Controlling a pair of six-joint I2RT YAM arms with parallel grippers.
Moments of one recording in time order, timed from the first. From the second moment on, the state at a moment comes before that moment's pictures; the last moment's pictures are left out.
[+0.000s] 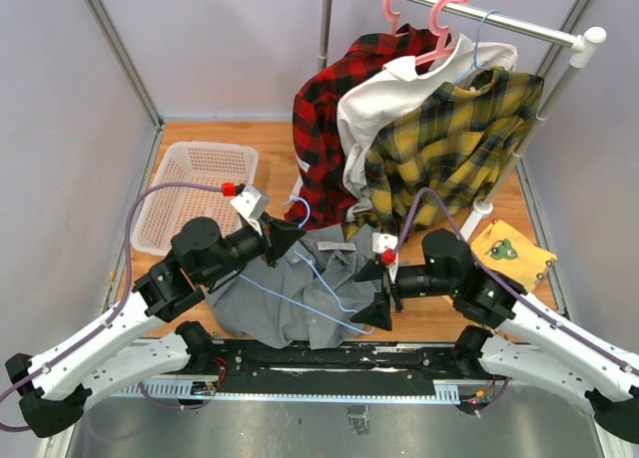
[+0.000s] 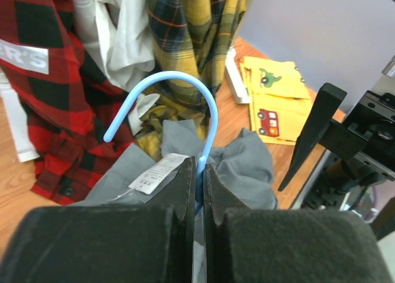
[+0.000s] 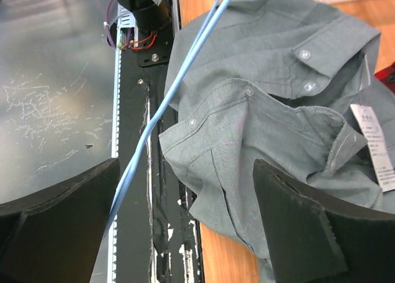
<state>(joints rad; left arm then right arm) -0.87 0.71 0.78 -0.14 0.01 -0.26 0.92 0.70 0.68 -0.35 -0.58 -0.05</state>
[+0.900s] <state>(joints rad) -0.87 0.59 0.74 -0.10 -0.19 -0.10 0.94 1.09 0.82 -0.36 -0.63 0.05</state>
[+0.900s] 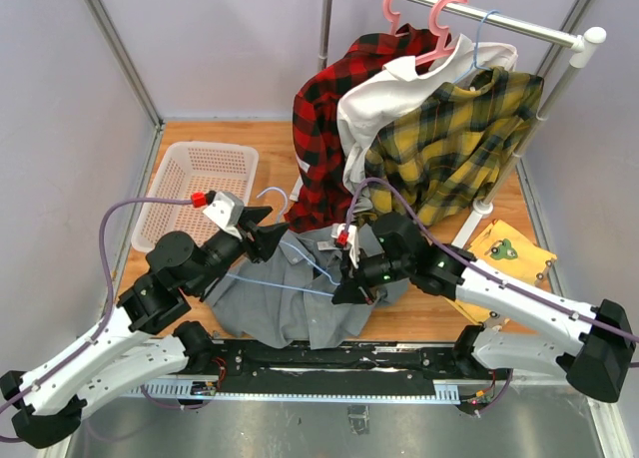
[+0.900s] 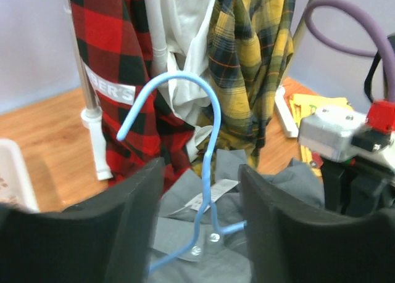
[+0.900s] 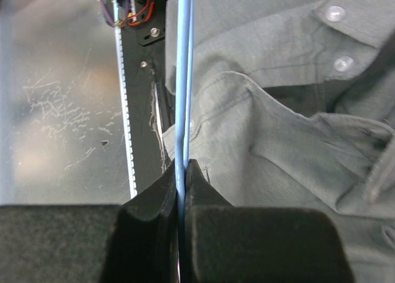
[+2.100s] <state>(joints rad) -0.87 0.47 0.82 -0.20 0.03 -0.19 0.94 0.27 1.27 -1.35 0.65 0.46</state>
